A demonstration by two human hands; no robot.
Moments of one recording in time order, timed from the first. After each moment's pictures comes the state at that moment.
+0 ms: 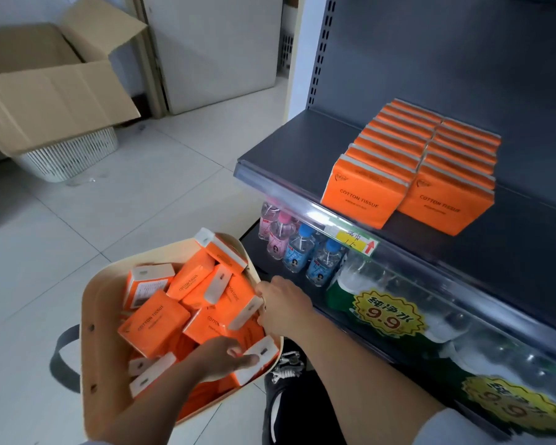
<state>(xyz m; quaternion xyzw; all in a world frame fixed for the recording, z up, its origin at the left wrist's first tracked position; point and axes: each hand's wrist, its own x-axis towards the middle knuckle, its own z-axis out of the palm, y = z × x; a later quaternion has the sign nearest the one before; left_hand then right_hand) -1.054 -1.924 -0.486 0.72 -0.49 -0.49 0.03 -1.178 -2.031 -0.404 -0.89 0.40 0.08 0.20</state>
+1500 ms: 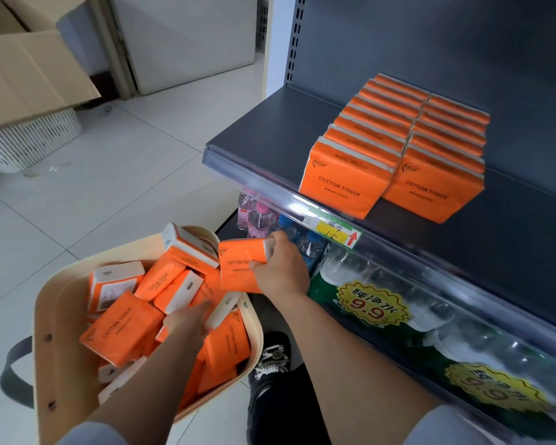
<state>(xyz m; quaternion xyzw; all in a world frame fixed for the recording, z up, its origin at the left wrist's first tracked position) -1.049 -1.987 -0.508 0.75 0.13 -0.47 0.45 -1.177 -2.068 -0.381 -0.71 0.62 -0.12 0.32</state>
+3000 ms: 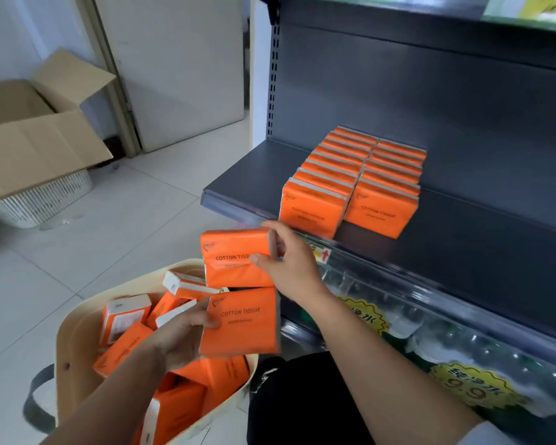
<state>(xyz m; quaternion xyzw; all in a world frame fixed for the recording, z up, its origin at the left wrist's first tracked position) -1.049 -1.949 -0.390 0.47 -0.22 -0.74 0.43 -1.222 -2.054 -0.305 -0.73 0.46 -0.31 0.41</state>
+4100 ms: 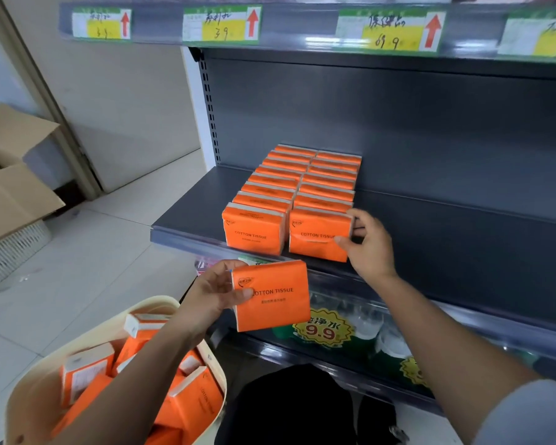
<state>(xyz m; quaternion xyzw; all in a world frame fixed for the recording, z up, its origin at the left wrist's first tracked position) -1.142 -2.026 -0.310 0.50 -0.47 -0.53 0.49 -1.403 -2.140 -0.297 -0.64 0.58 -0.44 0.24</state>
